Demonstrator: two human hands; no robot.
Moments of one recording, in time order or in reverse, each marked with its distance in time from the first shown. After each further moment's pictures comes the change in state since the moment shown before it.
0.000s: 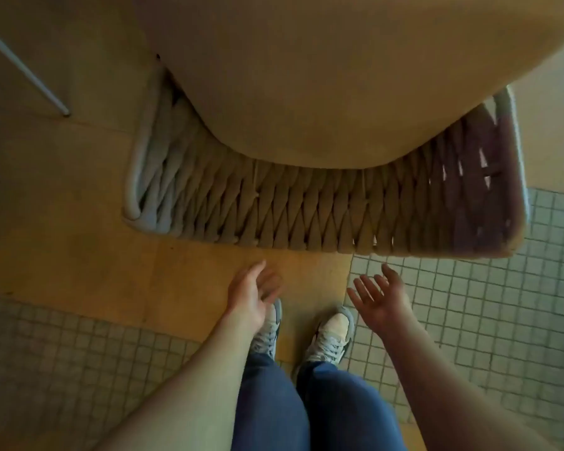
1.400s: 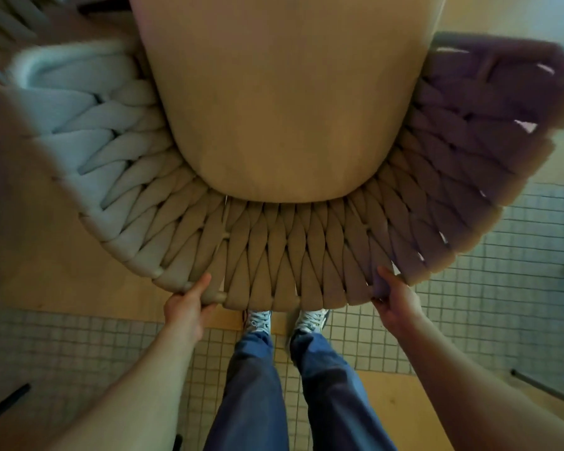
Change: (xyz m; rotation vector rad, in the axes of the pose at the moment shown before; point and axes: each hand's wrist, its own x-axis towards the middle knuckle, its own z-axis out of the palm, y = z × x) left_hand -0.169 0.063 -0.065 0.120 0.222 0.142; right_hand -0.167 -0.051 -0.069 -0.093 0.081 -0.201
